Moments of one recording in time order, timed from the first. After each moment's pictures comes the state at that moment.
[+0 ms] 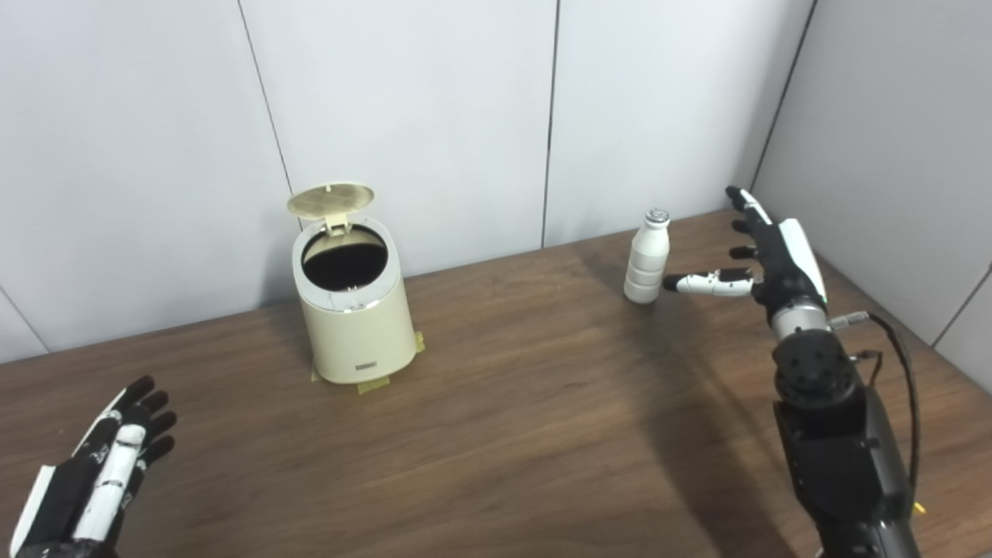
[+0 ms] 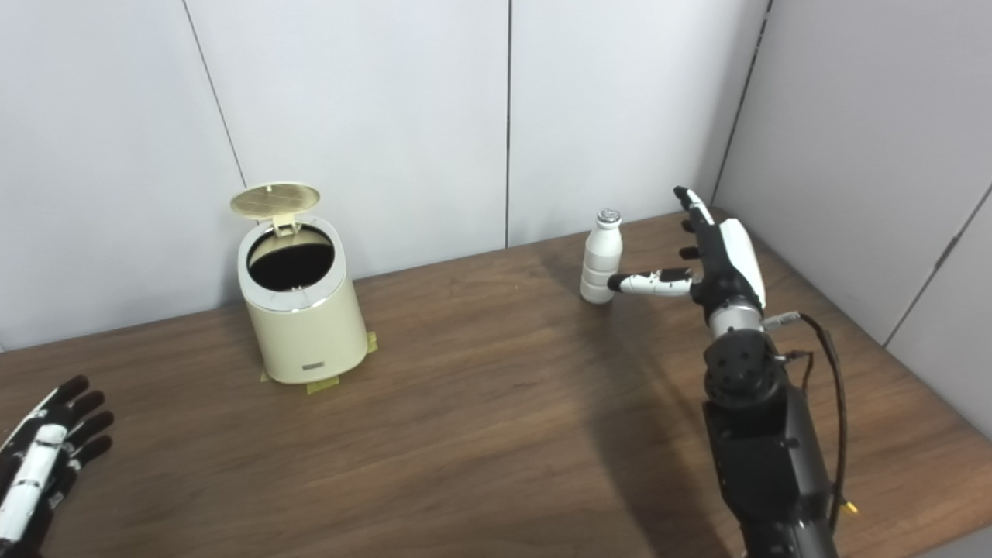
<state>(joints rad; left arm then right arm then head) -0.06 0.23 0.12 -0.41 -0.14 0.47 -0.13 -0.27 -0.36 -0.32 -0.11 -0.47 0.47 0.05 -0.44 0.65</state>
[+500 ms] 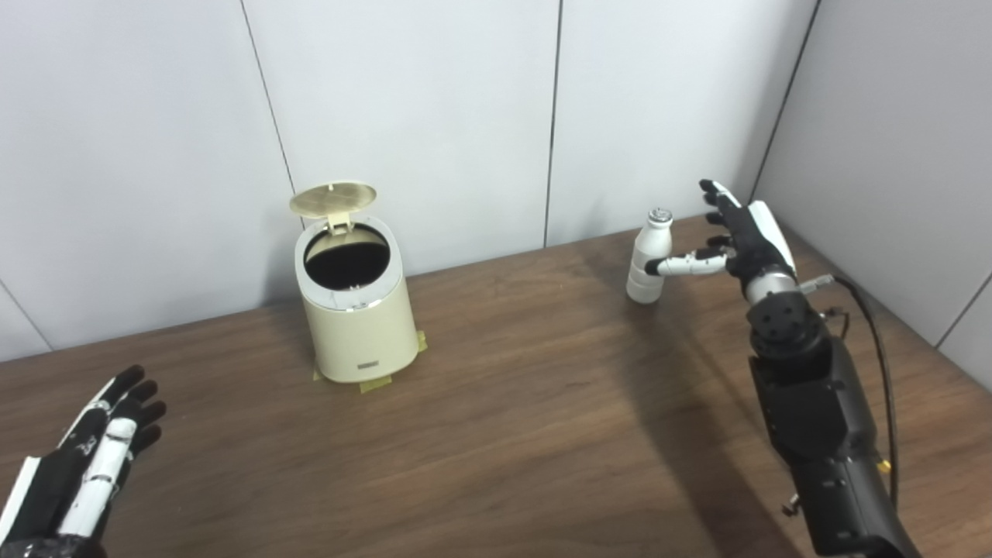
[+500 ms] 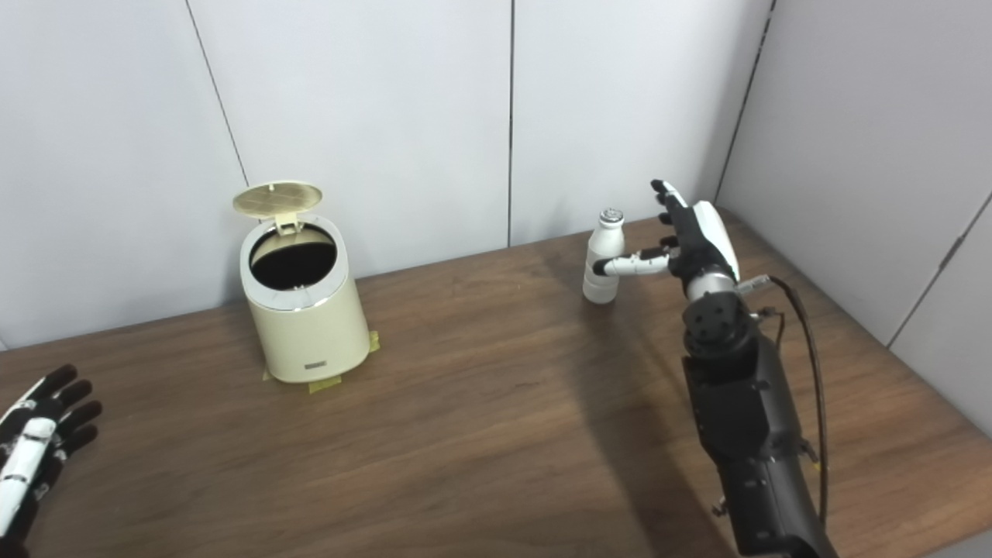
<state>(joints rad) -0.07 0.27 0.11 -0.44 -0.15 0.47 -0.11 -0.41 -0.38 -0.31 0.07 -0.49 0.47 0.10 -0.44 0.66</state>
